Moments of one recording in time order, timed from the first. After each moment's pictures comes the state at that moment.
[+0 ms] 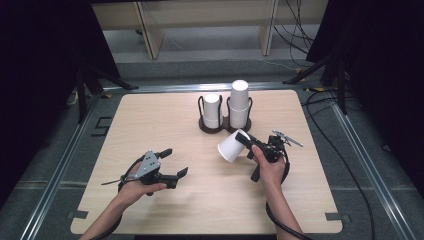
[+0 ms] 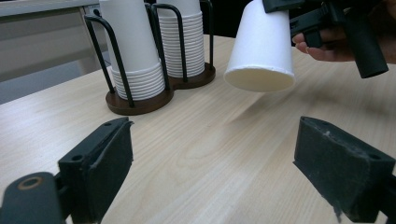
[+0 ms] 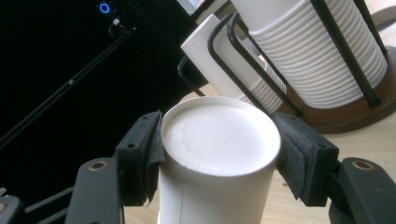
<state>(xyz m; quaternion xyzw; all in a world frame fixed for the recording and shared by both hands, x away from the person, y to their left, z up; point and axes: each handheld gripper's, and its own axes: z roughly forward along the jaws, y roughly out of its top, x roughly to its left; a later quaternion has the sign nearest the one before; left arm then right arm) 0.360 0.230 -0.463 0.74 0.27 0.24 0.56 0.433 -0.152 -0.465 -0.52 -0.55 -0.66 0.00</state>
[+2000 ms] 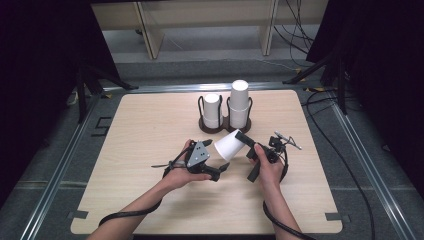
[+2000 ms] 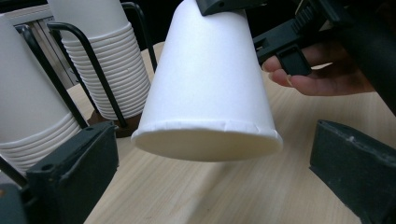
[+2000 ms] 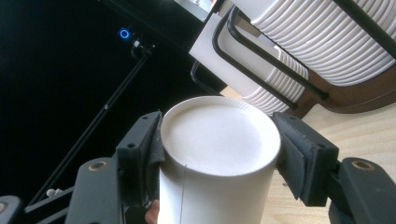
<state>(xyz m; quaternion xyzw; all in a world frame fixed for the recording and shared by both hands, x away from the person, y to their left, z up) 0.406 0.106 -0.471 0.77 0.21 0.23 0.55 0.435 -0.150 -0.474 -0.55 -0.47 -0.68 0.11</state>
